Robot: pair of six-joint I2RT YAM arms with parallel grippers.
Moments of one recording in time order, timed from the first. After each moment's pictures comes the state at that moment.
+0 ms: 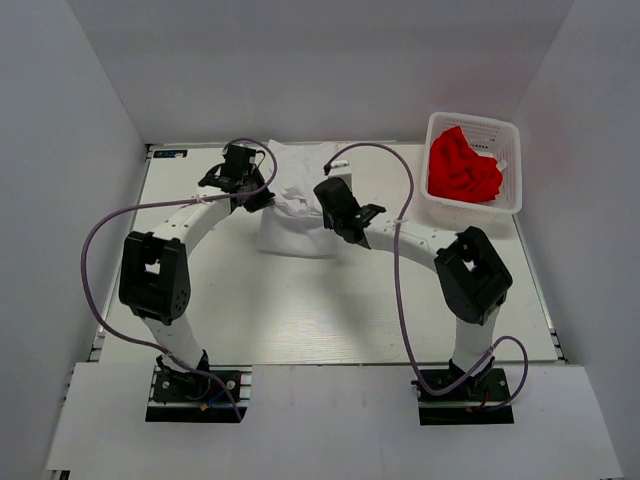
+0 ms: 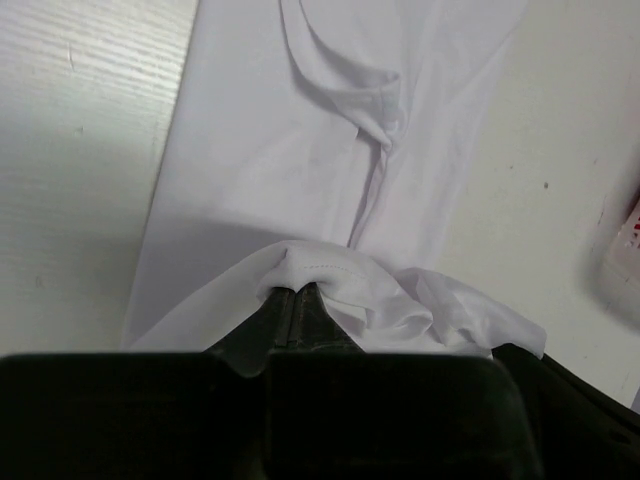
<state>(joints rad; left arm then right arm) -0.29 1.75 1.36 -0.43 0.00 -0.71 0.80 1.86 1.34 -0.17 0.48 0.36</state>
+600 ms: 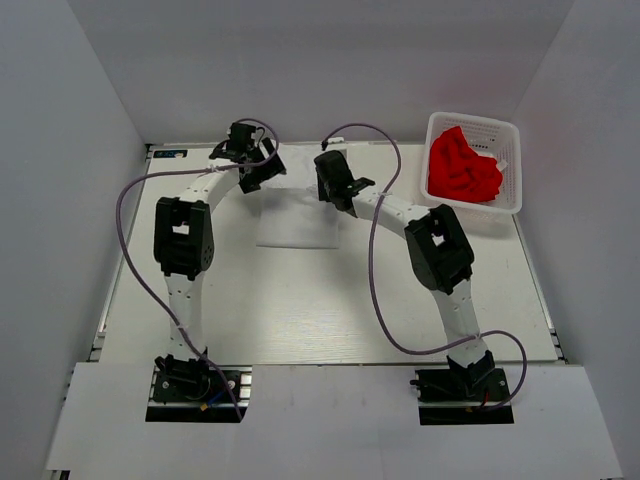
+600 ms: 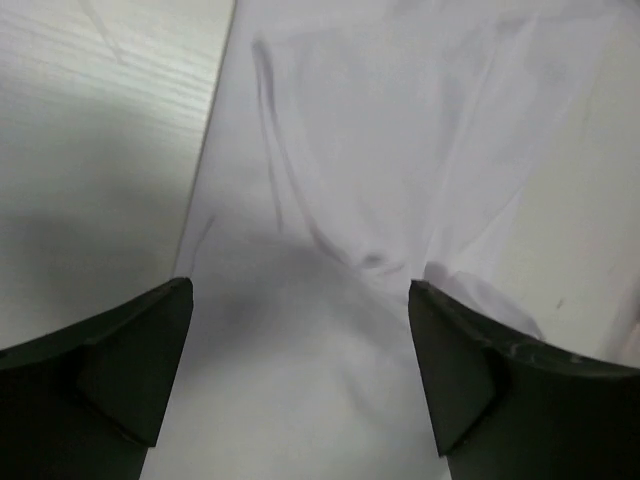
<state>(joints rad) -0.21 2.16 1.76 -0.43 0.06 -0.63 0.67 2.17 1.69 -0.17 0.37 0.30</state>
